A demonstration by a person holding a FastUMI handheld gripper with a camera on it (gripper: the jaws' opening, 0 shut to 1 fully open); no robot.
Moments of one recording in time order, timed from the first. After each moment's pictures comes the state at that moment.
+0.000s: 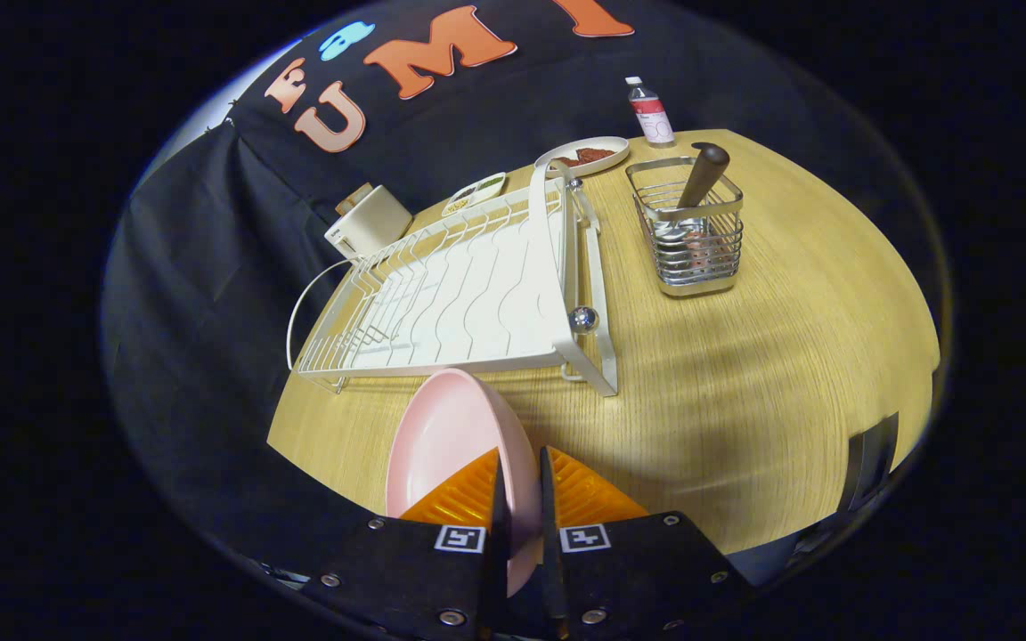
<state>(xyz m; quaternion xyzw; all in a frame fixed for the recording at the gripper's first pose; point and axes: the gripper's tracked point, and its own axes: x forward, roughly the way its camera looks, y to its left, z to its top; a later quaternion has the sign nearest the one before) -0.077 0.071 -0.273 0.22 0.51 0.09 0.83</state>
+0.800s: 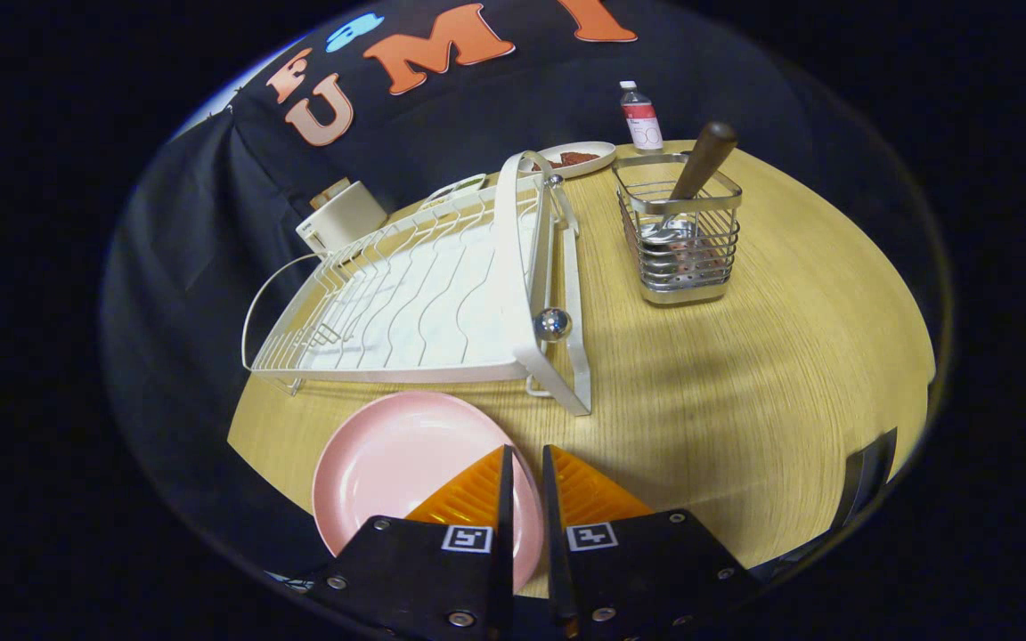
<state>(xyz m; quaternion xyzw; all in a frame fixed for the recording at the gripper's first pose) -0.059 0.058 -0.302 0.18 0.50 0.06 0.85</state>
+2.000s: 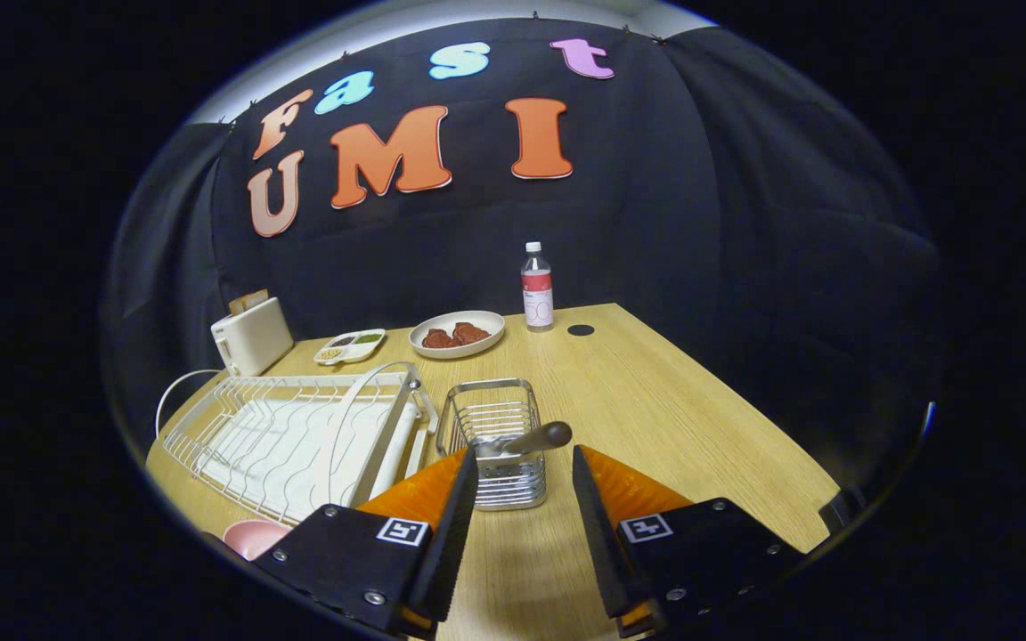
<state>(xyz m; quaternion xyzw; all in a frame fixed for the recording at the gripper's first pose) 0.043 -0.094 -0.245 0.08 0.27 -0.11 0.95</state>
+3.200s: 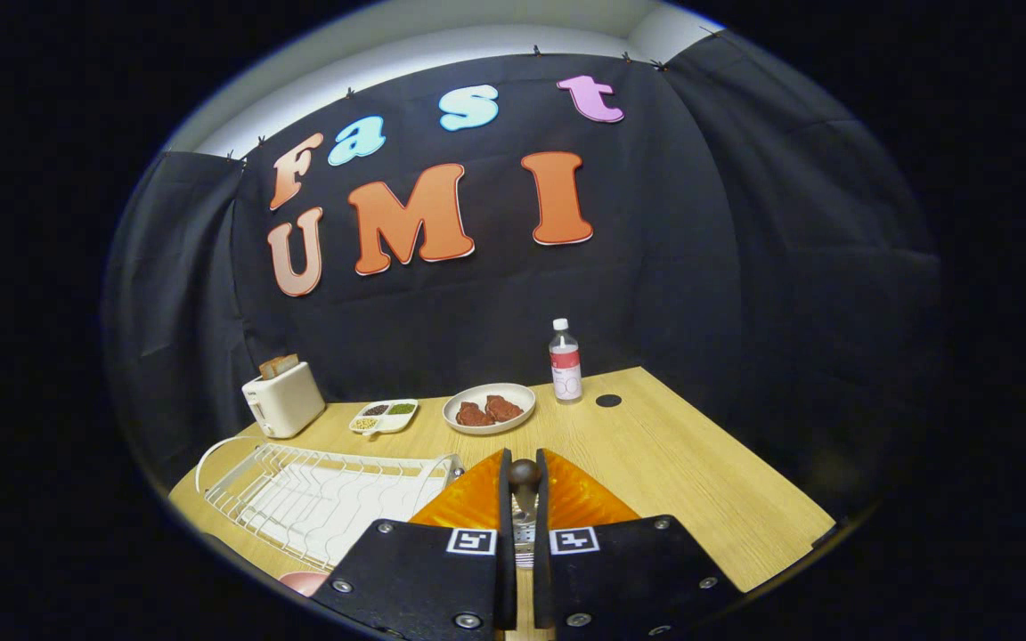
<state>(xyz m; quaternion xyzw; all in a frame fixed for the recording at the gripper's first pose) 0.075 -0.072 -0.146 0.09 0.18 -0.08 0.98</state>
